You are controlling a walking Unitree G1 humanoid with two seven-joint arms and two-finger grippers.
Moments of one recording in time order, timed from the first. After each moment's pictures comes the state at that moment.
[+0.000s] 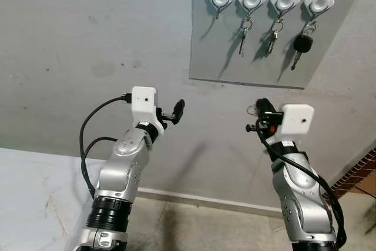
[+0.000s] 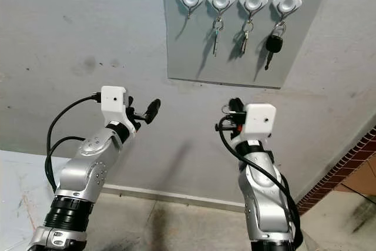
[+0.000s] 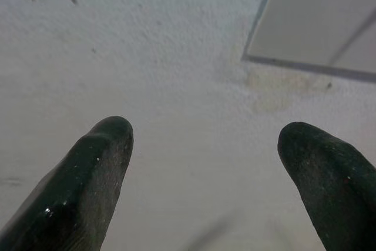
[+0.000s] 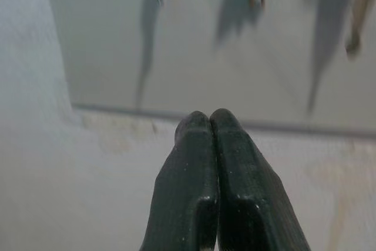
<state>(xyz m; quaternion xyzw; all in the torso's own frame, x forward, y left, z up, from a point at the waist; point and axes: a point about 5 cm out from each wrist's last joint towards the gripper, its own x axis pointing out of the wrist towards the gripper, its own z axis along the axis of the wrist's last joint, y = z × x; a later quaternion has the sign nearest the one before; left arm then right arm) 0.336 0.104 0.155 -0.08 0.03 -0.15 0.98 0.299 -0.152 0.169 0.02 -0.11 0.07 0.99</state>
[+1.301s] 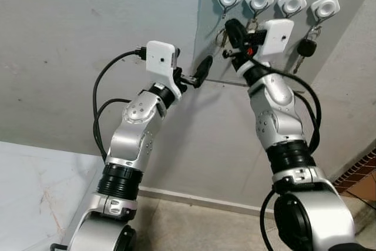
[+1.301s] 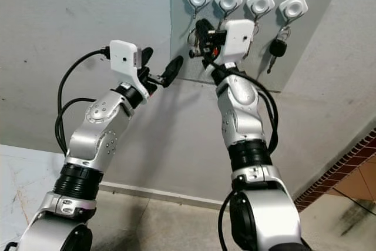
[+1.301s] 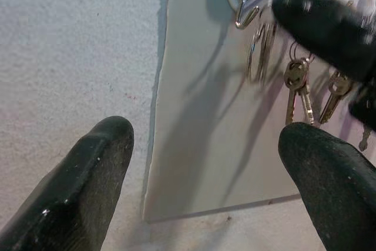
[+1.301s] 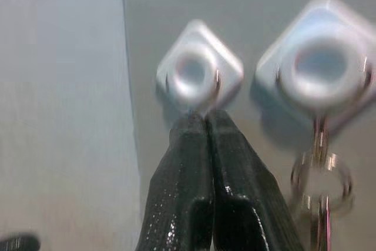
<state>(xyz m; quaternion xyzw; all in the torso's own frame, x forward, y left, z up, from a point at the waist) 0.352 0.066 0.234 -0.06 -0.12 -0.27 0.95 0.388 -0.106 0.274 0.09 -0.25 0.20 0.94</state>
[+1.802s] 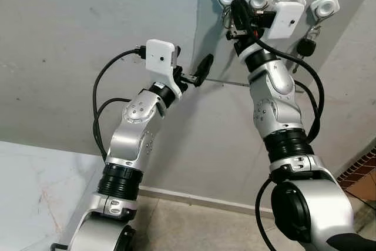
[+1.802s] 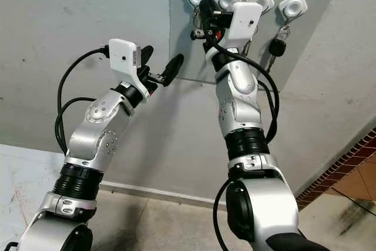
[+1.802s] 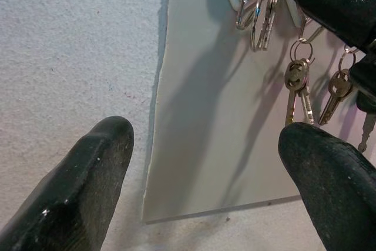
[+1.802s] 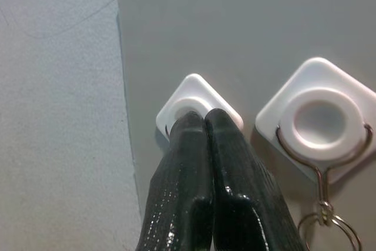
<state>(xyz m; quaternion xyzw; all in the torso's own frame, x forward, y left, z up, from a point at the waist) 0.352 0.066 0.234 -0.07 -0.12 -0.27 0.95 0.390 -0.102 0.288 0.12 -0.27 0.19 0.94</state>
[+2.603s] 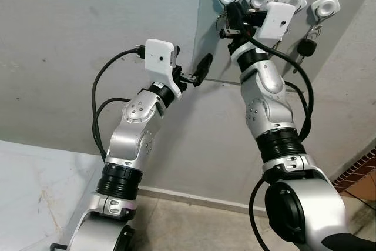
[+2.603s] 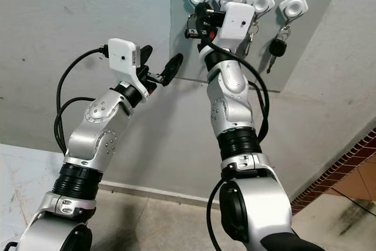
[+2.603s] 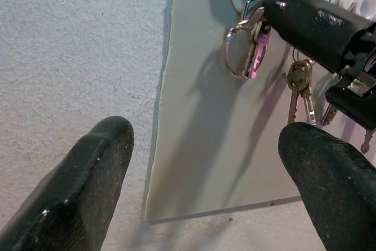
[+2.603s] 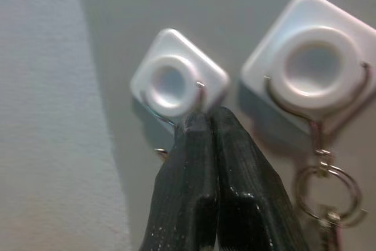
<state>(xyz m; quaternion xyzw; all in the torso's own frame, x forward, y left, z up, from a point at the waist) 0.352 0.067 0.235 -0.06 -0.12 -0.27 0.95 0.394 -0.092 0.278 0.14 -0.22 0.13 0.96</state>
